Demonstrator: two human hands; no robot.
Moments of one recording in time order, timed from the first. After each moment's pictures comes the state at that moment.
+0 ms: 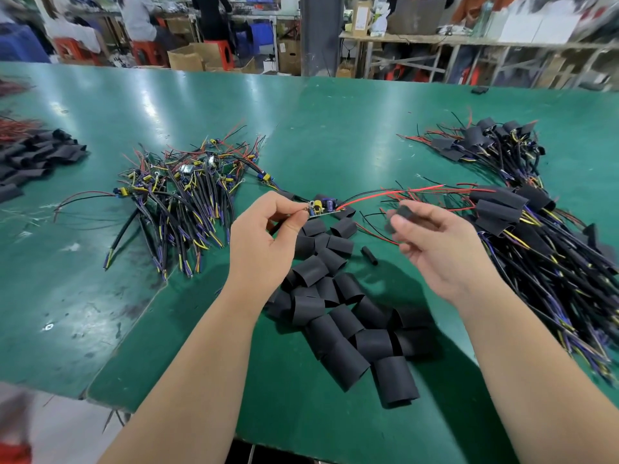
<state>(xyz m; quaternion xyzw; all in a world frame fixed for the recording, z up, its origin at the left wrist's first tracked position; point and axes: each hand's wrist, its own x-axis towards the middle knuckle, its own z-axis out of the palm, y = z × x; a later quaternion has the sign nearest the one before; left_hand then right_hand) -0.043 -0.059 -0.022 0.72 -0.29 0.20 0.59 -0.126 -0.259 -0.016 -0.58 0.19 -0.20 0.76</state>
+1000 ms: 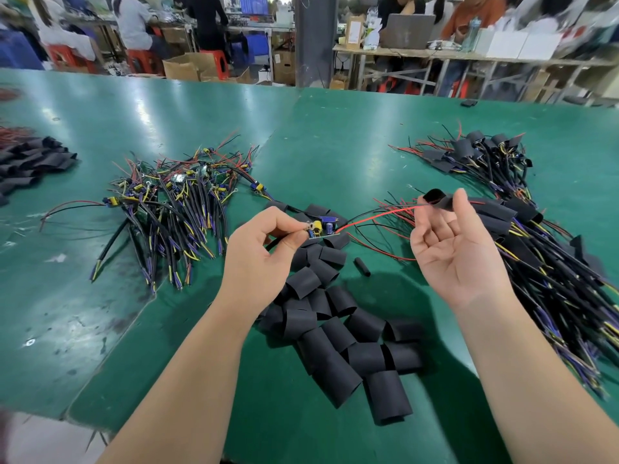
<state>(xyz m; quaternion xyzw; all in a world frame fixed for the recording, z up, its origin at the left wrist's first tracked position) -0.044 -0.060 -0.022 0.73 -0.32 0.14 0.59 -0.133 -0.268 0.000 -0.29 0.14 -0.26 0.91</state>
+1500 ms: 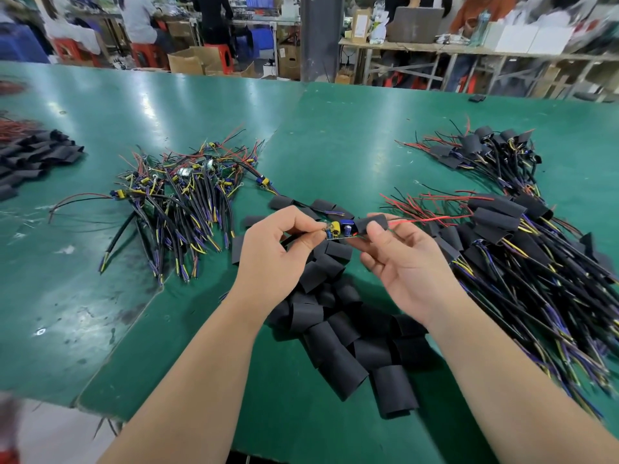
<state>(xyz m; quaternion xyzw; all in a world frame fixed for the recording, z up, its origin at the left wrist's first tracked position) -0.048 -0.067 -0.024 0.72 -0.33 0.14 0.59 -0.122 -0.221 -0.018 -0.50 0.09 -0.14 0.85</state>
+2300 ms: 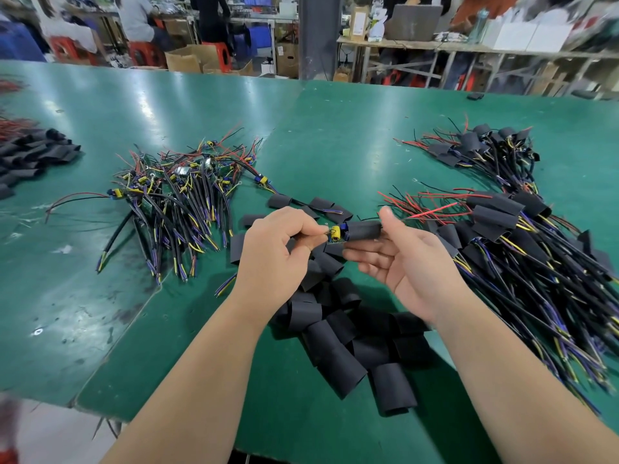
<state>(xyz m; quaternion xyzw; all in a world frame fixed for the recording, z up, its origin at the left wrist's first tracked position) -0.045 -0.067 -0.030 0.73 -0.37 0.23 0.52 -0.128 -0.222 -0.009 -0.55 0.11 -0.09 0.82</state>
